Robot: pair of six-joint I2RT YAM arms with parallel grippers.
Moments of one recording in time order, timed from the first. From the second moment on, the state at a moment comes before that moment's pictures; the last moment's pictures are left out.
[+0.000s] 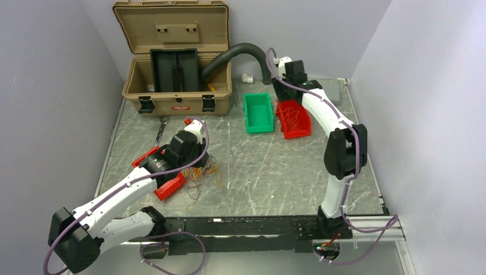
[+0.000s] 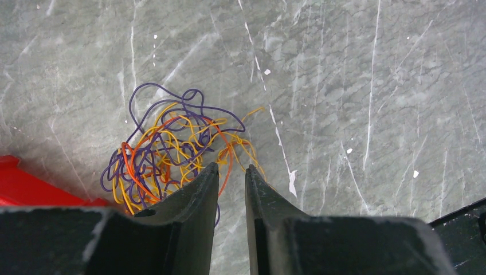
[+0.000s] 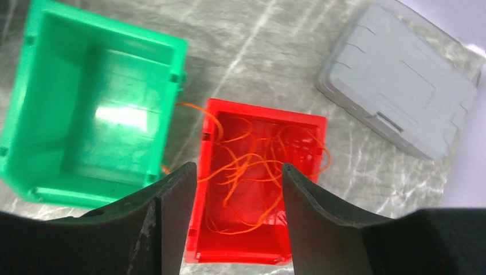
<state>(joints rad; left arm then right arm) -0.67 0.99 0.75 -0.43 -0.15 -0.41 0.30 1.91 1.70 -0.49 0.12 -0.19</state>
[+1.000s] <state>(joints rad) -0.67 1.00 0.75 -0.43 -0.15 -0.41 0.41 2.01 1.63 -0.51 0.34 -0.34</state>
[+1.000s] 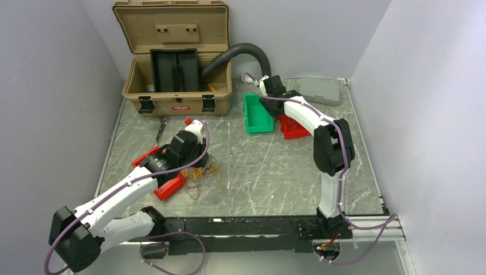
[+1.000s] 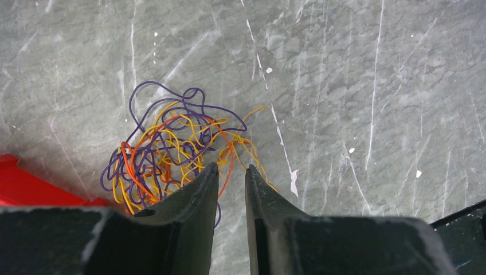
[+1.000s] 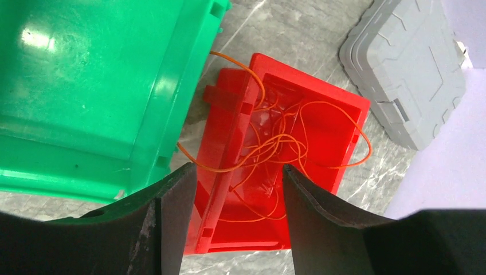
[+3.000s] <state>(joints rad) -0.66 1.03 0.77 -0.43 -0.16 -0.38 0.41 2.02 1.63 -0.39 0.27 -0.29</state>
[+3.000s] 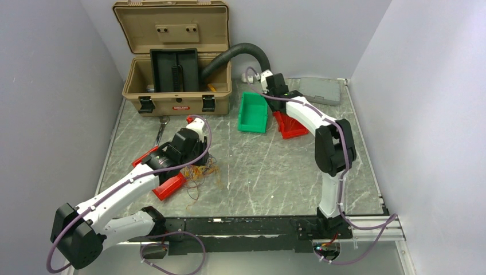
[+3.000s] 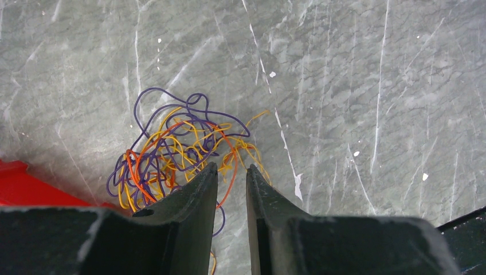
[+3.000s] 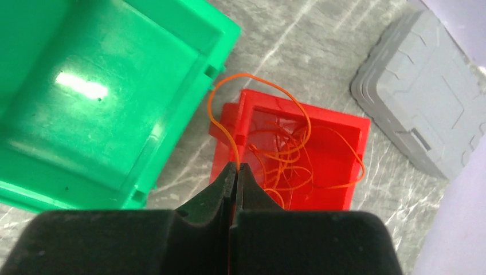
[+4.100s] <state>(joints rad) -0.66 1.02 0.77 -0.51 -0.19 -0.42 0.23 1.88 1.48 -0.46 0.07 0.11</state>
